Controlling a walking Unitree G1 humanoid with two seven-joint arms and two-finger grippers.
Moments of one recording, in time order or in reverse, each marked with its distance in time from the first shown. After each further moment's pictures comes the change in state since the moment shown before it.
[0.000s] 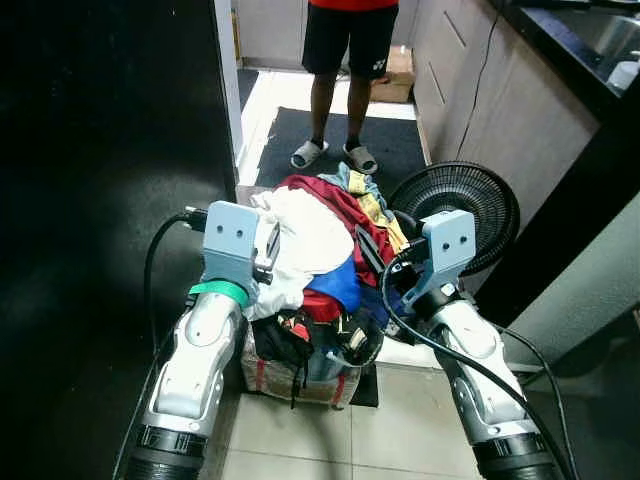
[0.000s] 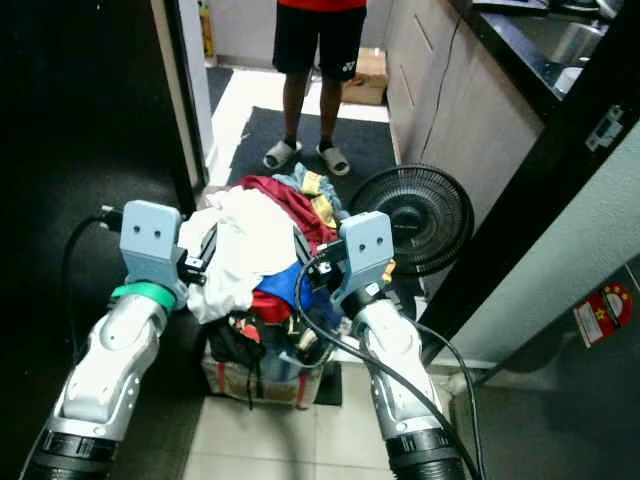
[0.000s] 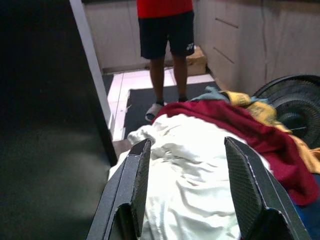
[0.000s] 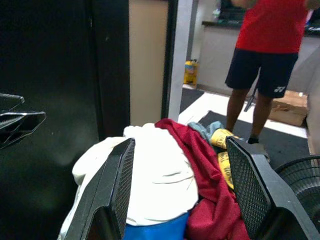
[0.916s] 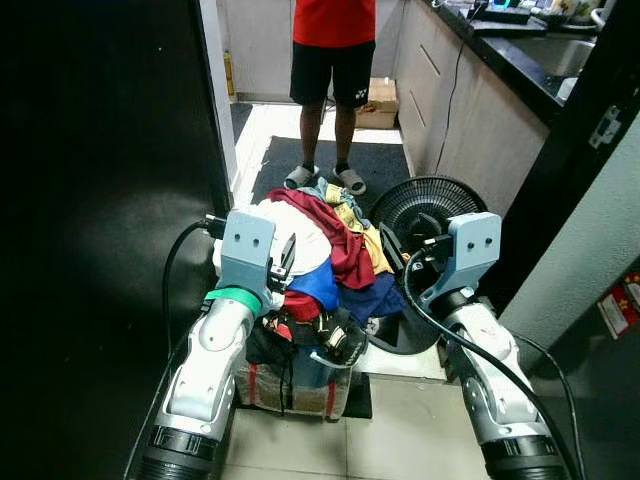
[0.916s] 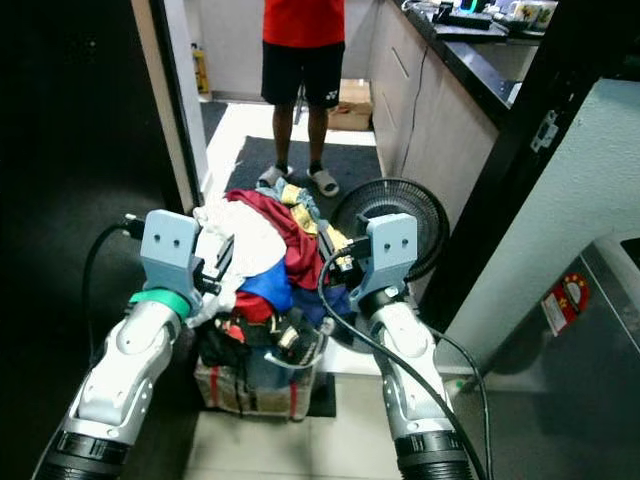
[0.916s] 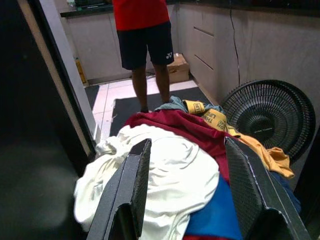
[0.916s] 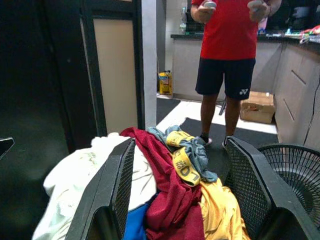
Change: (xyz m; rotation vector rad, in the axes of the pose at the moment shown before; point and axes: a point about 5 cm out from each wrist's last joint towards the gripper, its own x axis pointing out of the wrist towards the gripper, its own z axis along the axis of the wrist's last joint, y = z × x) left arm 0.001 -0.015 -0.011 -0.020 0.024 -0.052; right arm -0.006 -0.018 -0.004 0.027 0.012 -0.097
